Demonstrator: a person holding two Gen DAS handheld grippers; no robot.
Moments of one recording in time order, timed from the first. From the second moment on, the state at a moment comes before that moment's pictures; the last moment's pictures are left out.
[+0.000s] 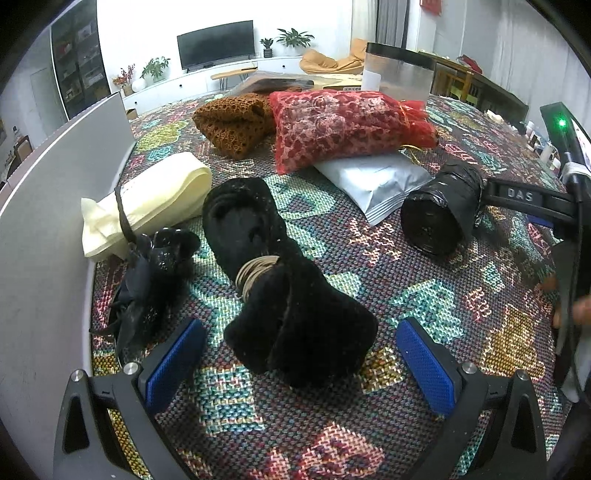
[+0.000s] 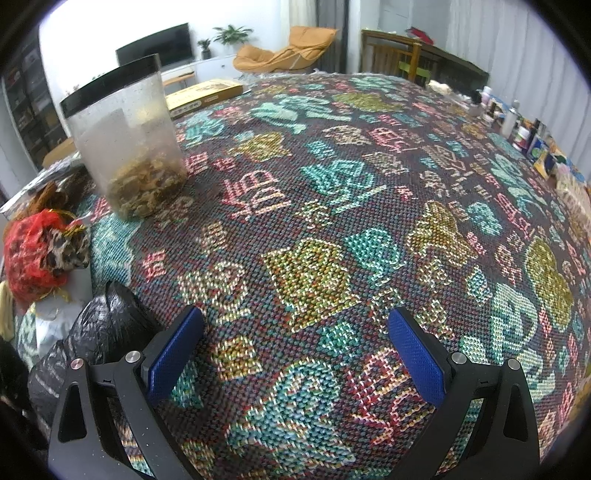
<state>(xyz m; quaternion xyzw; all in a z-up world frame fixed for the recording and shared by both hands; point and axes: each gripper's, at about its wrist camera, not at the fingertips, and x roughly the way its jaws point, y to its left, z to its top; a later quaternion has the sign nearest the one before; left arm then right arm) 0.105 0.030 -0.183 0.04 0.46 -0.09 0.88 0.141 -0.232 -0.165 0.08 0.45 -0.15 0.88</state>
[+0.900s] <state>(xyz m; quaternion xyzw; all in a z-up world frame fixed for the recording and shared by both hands) 0.063 0.048 -0.155 0.04 0.43 -0.06 0.90 0.056 -0.269 -0.131 0.12 0.39 -0.10 0.91</state>
